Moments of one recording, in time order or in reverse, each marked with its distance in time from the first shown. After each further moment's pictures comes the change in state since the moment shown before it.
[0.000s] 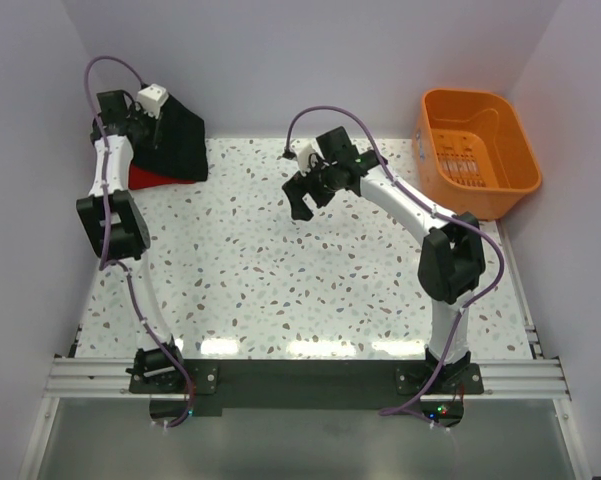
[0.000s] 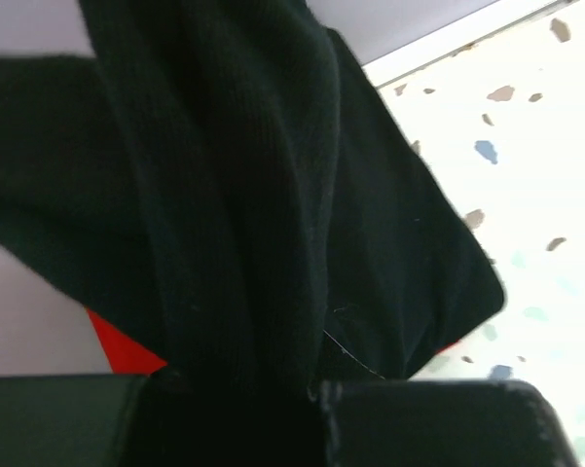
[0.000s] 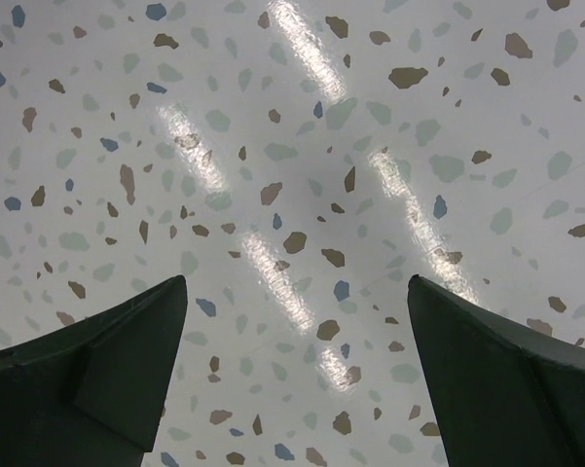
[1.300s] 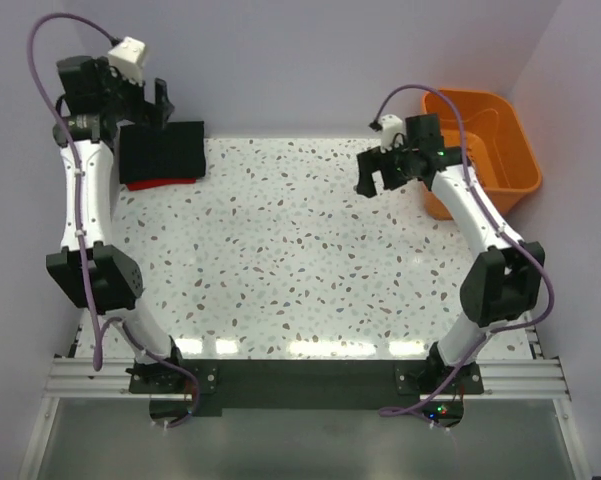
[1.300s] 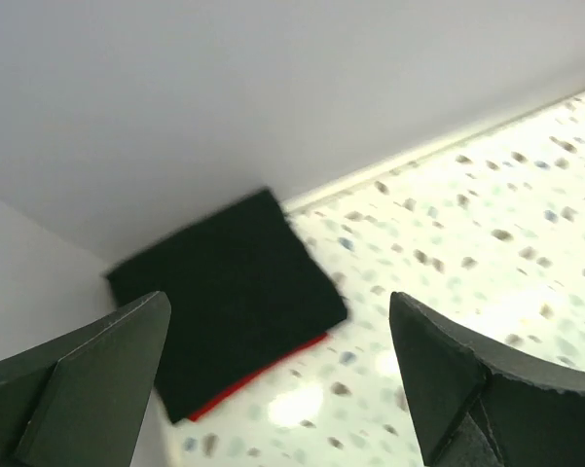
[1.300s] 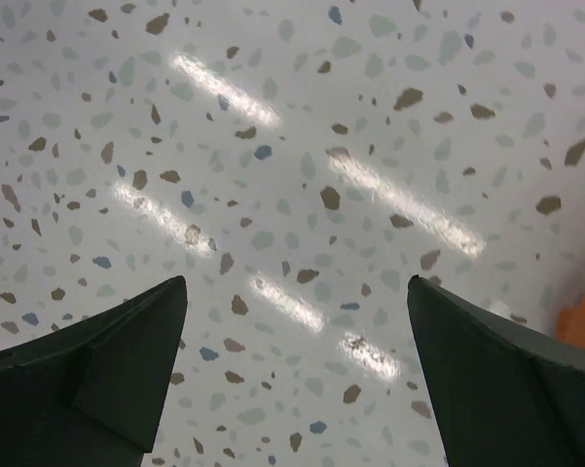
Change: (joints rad) left arm -0.023 -0.528 -0.151 -0.057 0.062 -0.183; right arm -0.304 -0.236 -0.143 -0.017 0.040 0.071
